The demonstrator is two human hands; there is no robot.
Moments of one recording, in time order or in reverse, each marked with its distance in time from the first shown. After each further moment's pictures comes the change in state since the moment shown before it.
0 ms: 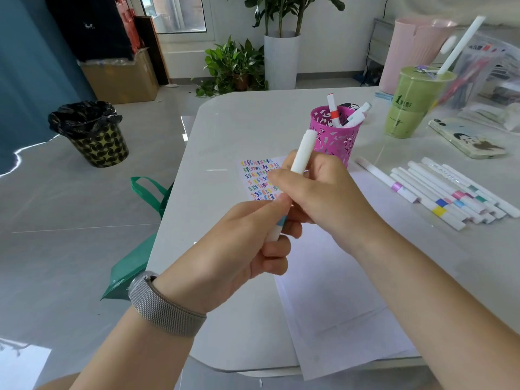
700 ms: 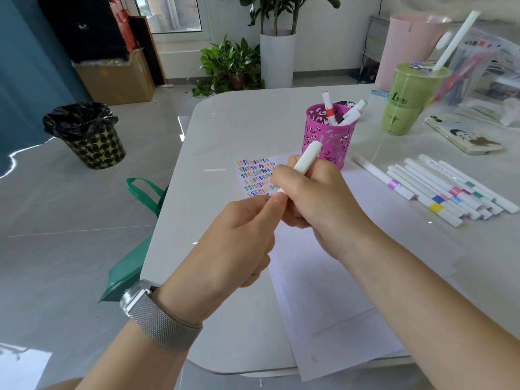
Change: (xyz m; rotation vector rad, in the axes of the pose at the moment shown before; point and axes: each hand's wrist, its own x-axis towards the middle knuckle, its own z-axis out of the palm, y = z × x) left_hand -0.001 -0.001 0.002 0.271 0.182 0.054; right_hand 0.001 0.006 0.007 0.139 0.103 0.096
